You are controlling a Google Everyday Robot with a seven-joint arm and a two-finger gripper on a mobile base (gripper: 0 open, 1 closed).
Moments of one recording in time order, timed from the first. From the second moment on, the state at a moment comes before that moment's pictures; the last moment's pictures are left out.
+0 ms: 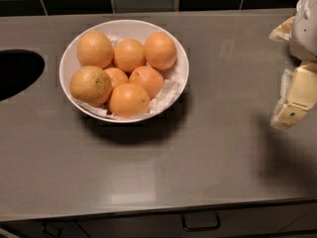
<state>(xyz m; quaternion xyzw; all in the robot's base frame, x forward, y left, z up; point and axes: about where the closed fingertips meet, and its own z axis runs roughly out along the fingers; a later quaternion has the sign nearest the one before) 0.439 -0.215 0.984 -0.60 0.78 -0.04 0.17</state>
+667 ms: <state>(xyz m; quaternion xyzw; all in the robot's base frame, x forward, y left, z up) 0.457 -0.196 0.998 -0.63 0.75 -0.05 0.19</state>
